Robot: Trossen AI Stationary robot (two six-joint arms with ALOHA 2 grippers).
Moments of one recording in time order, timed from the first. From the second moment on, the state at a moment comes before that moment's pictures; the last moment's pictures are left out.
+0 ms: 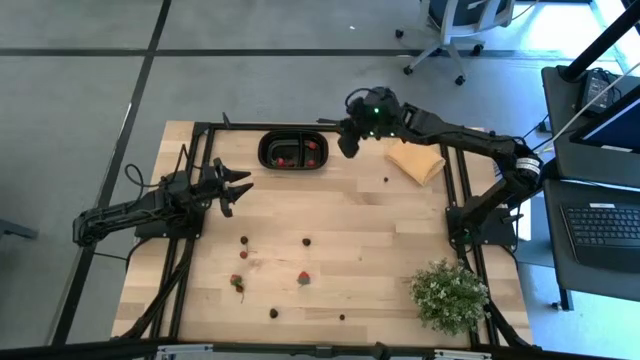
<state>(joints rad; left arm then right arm) 0.31 0.01 0.01 0.02 -0.04 -0.20 -0.47 1.58 1.35 -0.31 -0.03 0.09</state>
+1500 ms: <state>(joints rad) 0.31 0.01 0.01 0.02 -0.04 -0.17 -0.43 2.36 2.07 -0.41 -0.31 0.10</state>
